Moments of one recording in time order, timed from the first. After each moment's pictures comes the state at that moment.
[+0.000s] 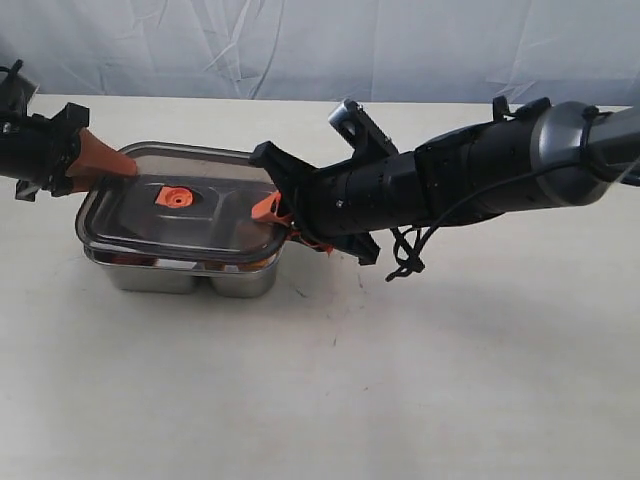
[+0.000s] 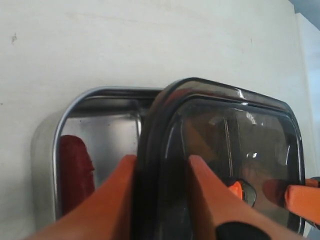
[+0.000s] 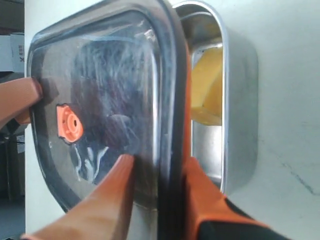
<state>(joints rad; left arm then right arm) 0.23 1.99 -1.17 -1.20 1.06 0.95 0.76 1.91 -1.04 1.73 0.37 -0.74</state>
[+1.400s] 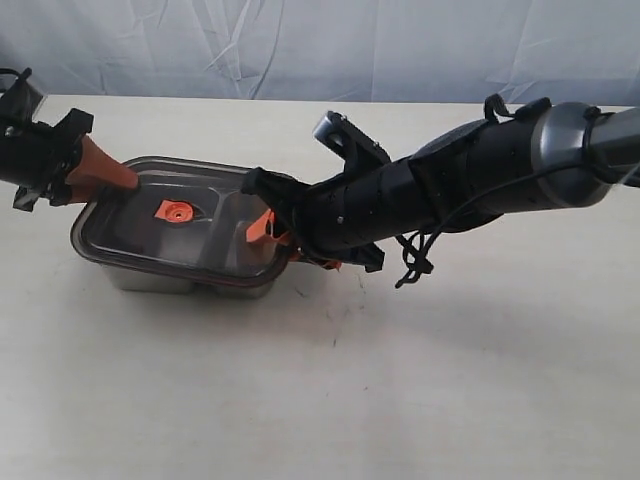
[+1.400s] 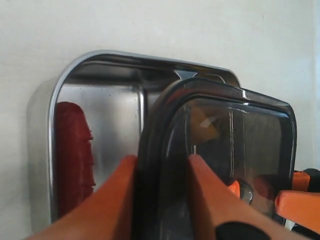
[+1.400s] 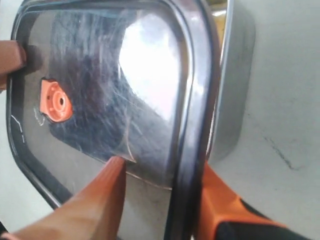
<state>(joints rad) 0.22 1.99 -1.19 -1.10 1.08 0.84 0.77 1.89 -1.03 1.50 0.40 -0.63</state>
